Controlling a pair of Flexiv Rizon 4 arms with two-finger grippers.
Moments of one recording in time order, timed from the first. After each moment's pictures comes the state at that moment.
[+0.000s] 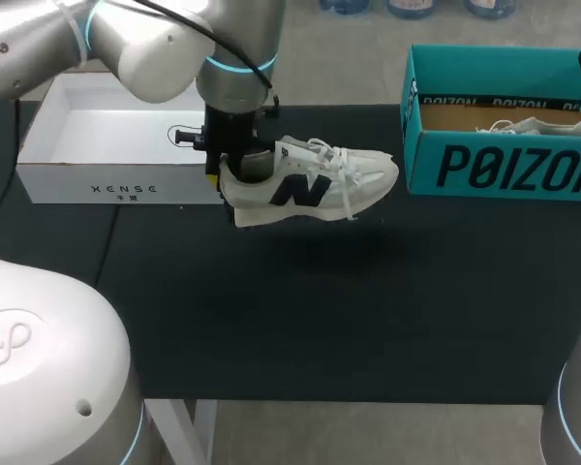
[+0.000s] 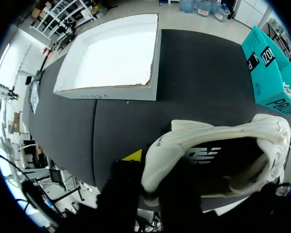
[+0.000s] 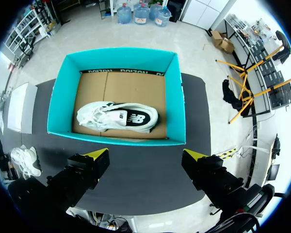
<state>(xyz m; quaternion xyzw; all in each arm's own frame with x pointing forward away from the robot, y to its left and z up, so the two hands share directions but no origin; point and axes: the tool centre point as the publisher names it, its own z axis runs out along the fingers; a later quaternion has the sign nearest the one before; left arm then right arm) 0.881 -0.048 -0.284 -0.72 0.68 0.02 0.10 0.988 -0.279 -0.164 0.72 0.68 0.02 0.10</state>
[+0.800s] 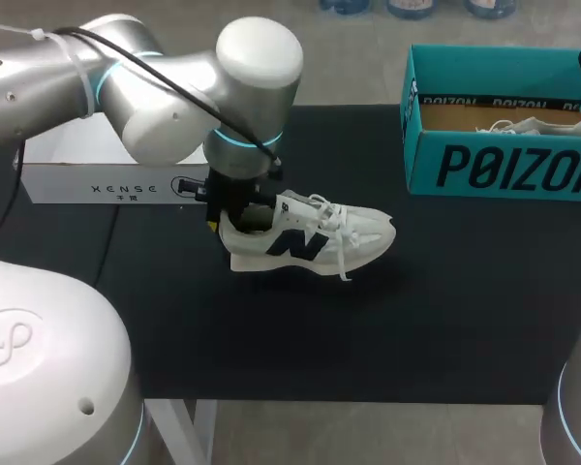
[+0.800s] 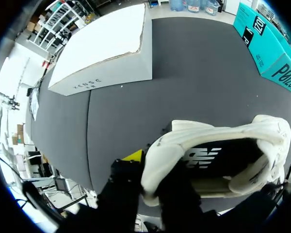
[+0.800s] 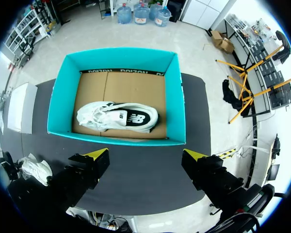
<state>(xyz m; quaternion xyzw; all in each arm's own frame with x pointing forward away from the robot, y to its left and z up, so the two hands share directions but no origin) 0.835 -0.043 -0.343 -0.70 0.70 0.03 0.14 0.988 -0.279 -0.164 0.72 0.68 0.02 0.10</state>
